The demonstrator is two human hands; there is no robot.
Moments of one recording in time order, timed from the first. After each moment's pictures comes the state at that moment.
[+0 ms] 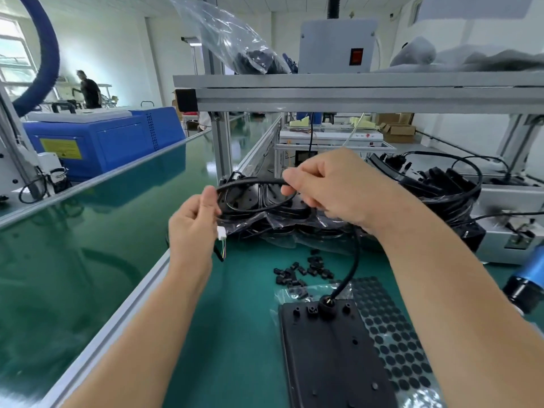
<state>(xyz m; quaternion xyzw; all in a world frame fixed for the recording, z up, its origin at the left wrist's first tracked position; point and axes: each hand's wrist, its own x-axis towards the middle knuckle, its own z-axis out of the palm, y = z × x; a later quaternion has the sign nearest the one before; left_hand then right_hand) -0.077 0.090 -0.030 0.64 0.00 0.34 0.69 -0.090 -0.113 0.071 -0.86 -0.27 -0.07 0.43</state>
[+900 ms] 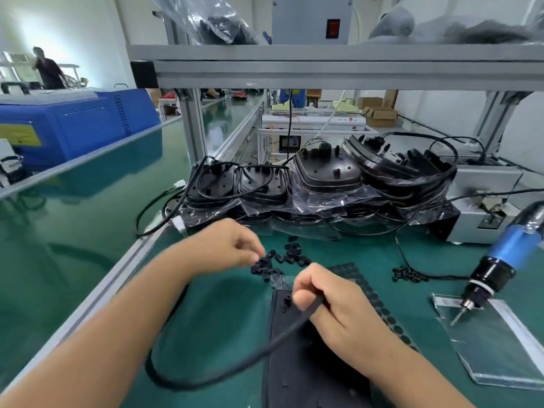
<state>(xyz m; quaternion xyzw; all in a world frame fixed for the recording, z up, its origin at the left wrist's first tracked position) -0.059 0.063 -0.033 0.95 -0.19 -0.08 0.22 -0.137 -0.159 -0.081 -0.83 -0.32 -0.11 0.44</state>
